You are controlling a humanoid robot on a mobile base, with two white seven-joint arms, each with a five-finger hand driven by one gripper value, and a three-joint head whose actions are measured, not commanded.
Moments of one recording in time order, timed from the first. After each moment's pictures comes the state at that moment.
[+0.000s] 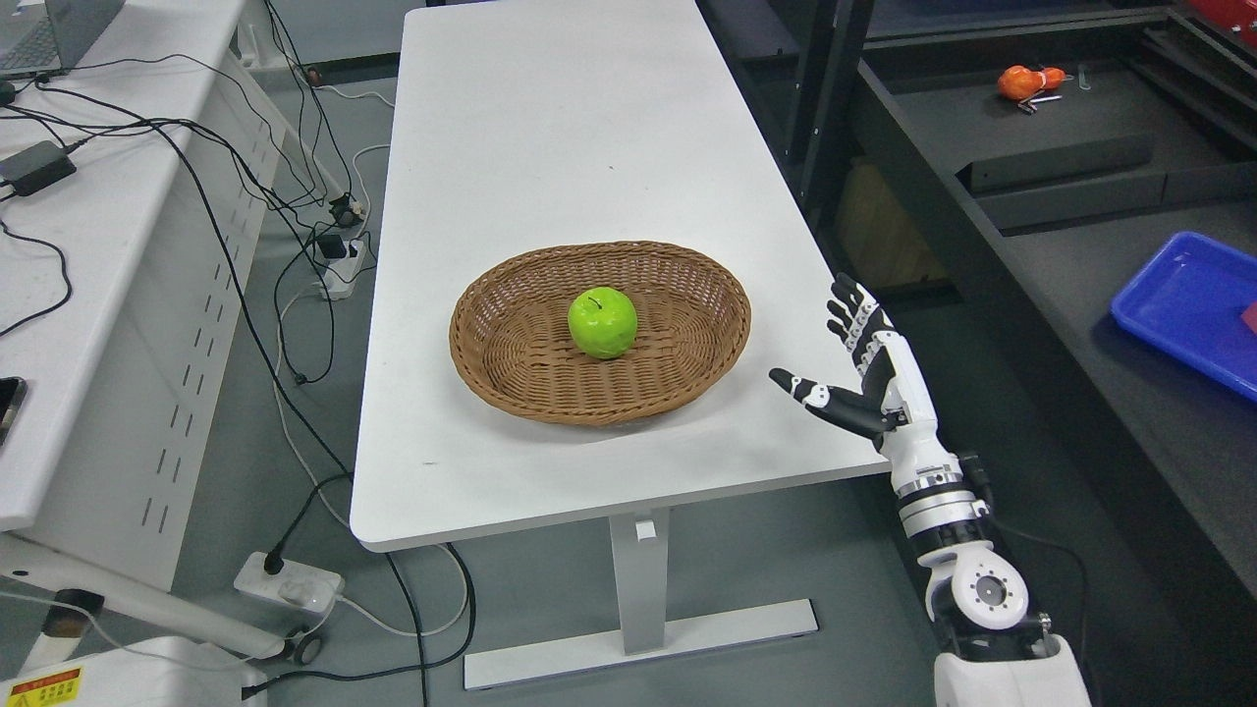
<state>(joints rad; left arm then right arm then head) 0.04 0.00 -0.06 -0.05 0.05 -0.03 -0.14 -0.07 0.00 -0.09 -1.61 0.00 -0.11 0.13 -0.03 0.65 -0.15</state>
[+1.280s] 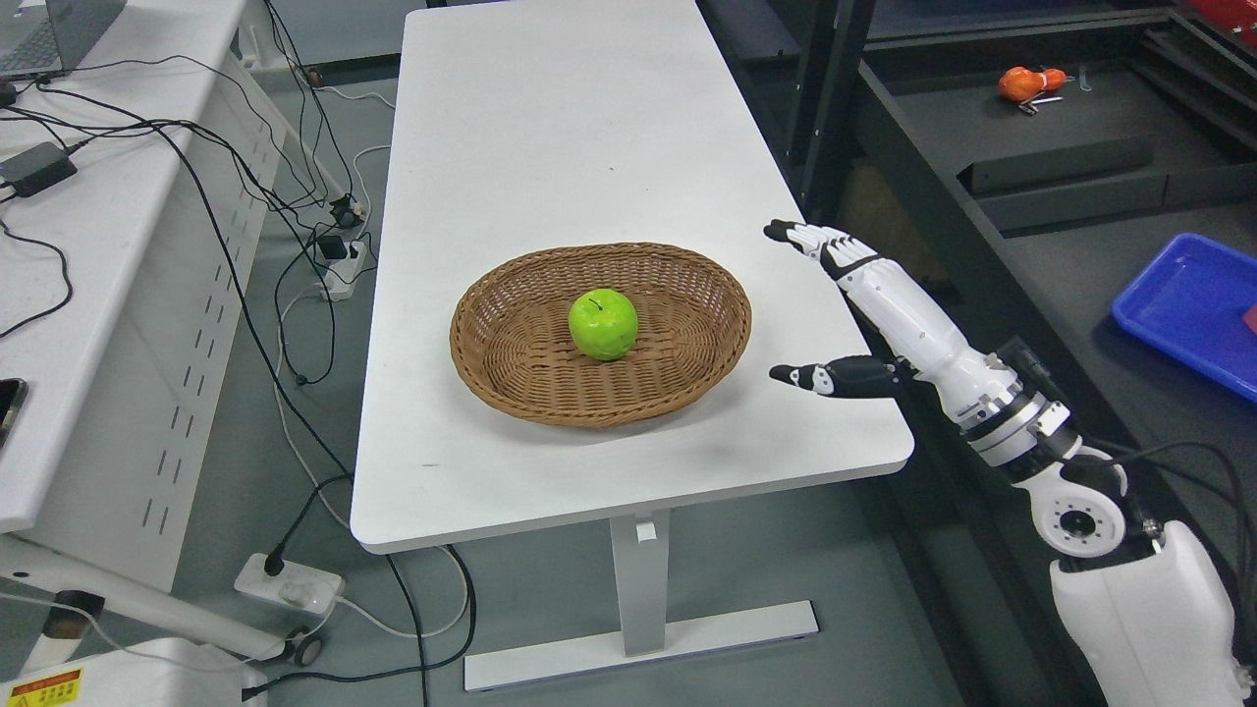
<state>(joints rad) 0.04 0.00 -0.06 -0.05 0.05 -0.03 -0.14 -0.24 -0.35 0.01 -1.67 0.44 -0.51 0.24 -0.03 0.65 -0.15</state>
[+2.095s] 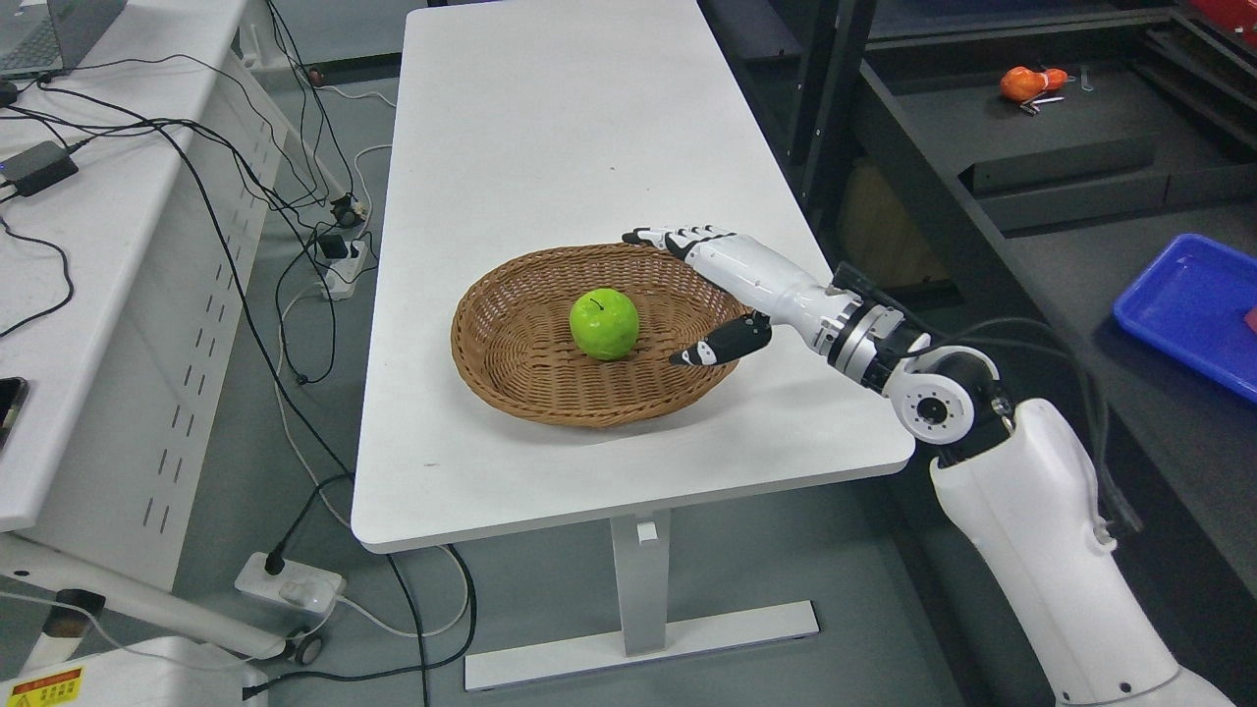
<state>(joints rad) 0.04 0.00 -0.06 -0.05 0.05 -0.03 -0.14 -0.56 -0.27 0.29 -1.44 0.58 -0.27 0.44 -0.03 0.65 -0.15</state>
